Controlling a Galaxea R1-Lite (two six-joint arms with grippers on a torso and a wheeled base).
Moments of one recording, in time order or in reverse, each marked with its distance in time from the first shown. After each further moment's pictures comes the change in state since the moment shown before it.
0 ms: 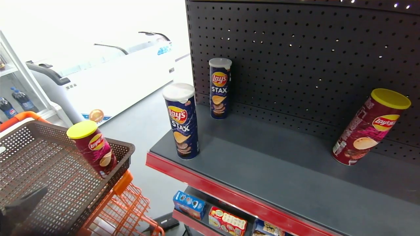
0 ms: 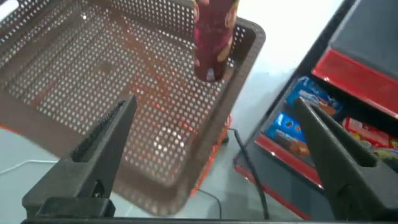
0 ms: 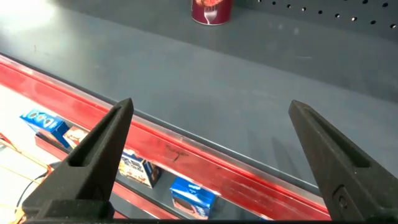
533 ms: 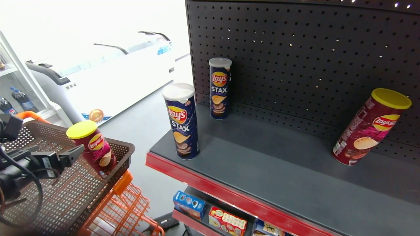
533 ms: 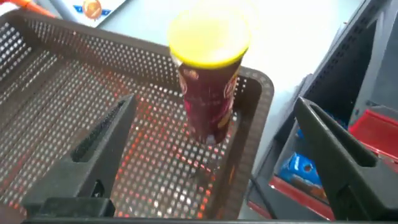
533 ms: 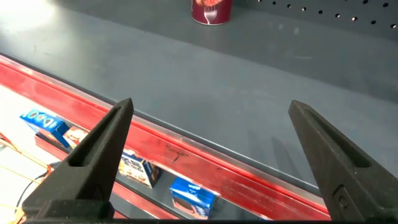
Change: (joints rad) left arm 0.033 0.539 -0.003 -0.621 -0.081 0.089; right arm 0.000 0.000 0.000 0.000 0.000 0.000
